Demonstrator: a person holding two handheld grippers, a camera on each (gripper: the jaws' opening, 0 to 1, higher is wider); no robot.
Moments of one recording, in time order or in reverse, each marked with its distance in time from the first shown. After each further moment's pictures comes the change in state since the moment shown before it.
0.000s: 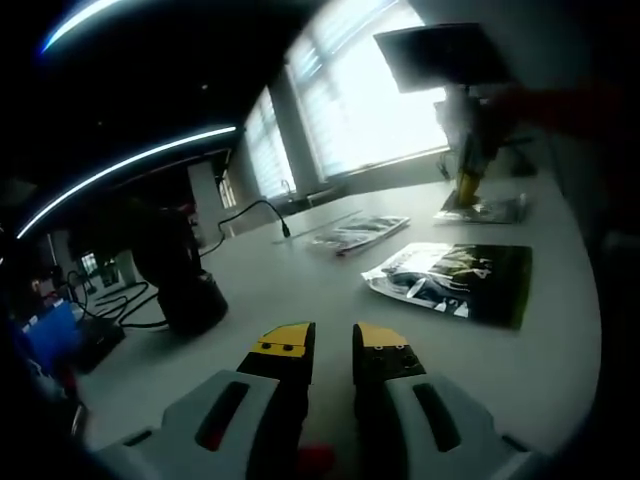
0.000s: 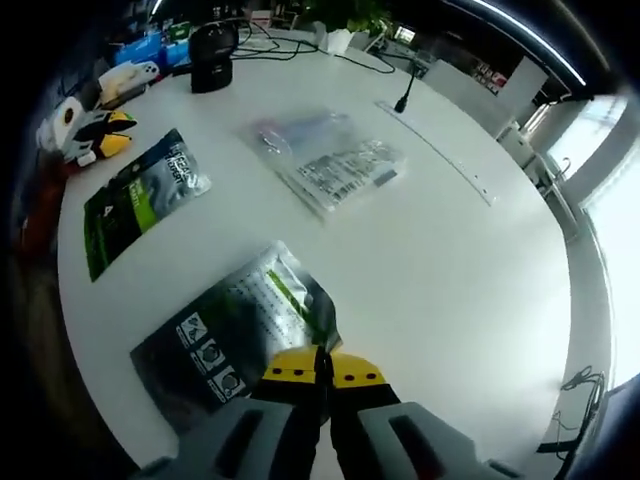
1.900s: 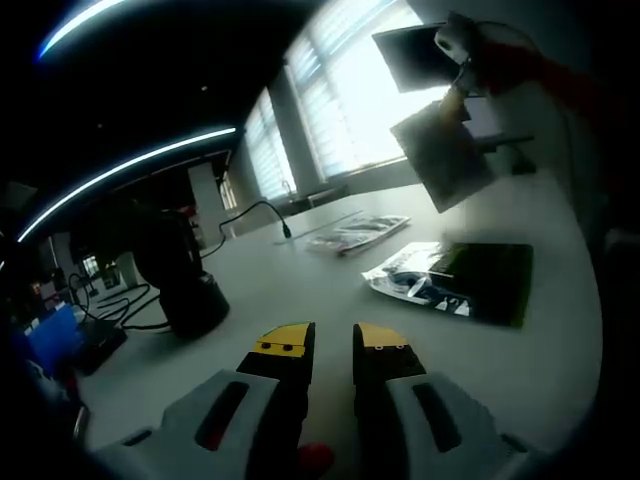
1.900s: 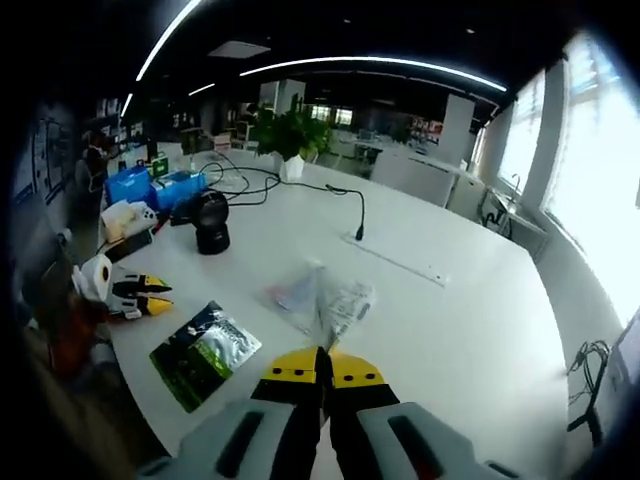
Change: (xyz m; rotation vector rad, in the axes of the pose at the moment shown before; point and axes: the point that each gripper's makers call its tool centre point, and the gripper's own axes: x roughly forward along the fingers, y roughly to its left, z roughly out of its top) left arm -0.003 -0.003 0.003 0.009 -0.004 0.000; right arm -0.128 0.004 0.103 0.268 -0.453 -0.069
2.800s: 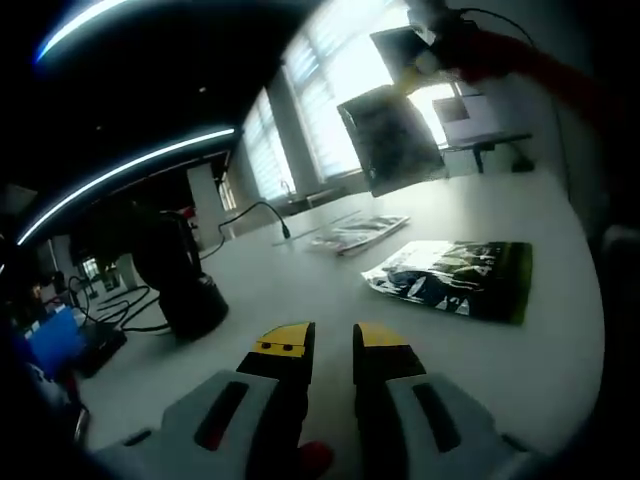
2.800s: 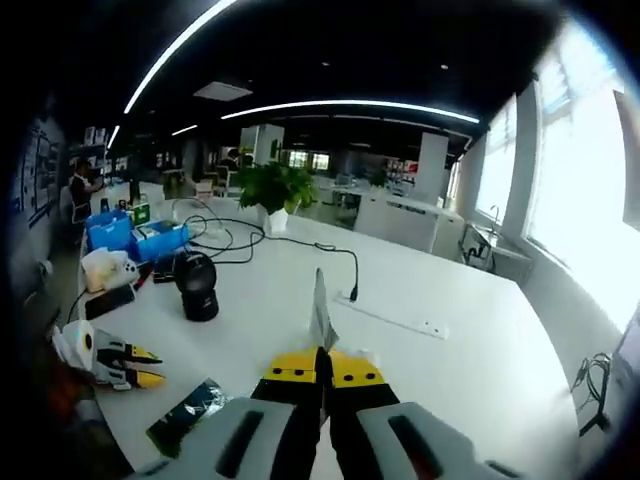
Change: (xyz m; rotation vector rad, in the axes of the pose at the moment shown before) left arm -0.002 -0.001 -0.001 0.012 0.000 -0.003; right arm 0.033 0.029 0.070 0.009 -0.200 -0.111
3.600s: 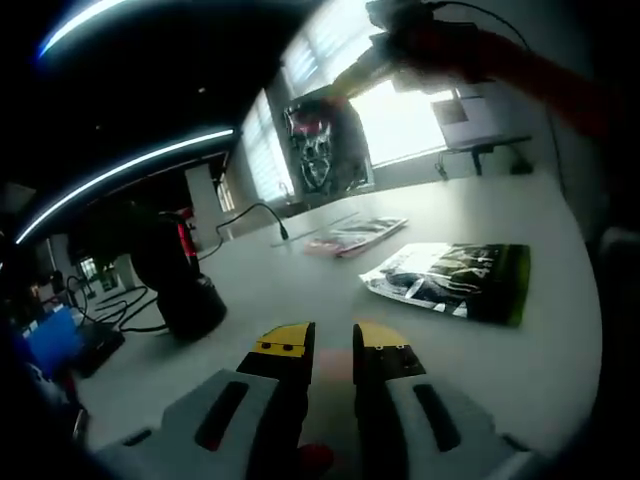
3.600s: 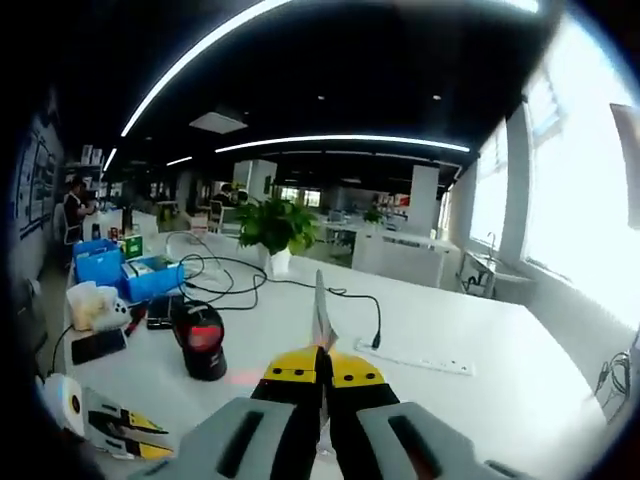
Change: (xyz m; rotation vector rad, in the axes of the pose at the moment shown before) left arm 0.007 0.003 0.000 -0.008 -0.008 -0.010; right arm 0.055 0.050 0.043 0.054 -0.166 -0.032
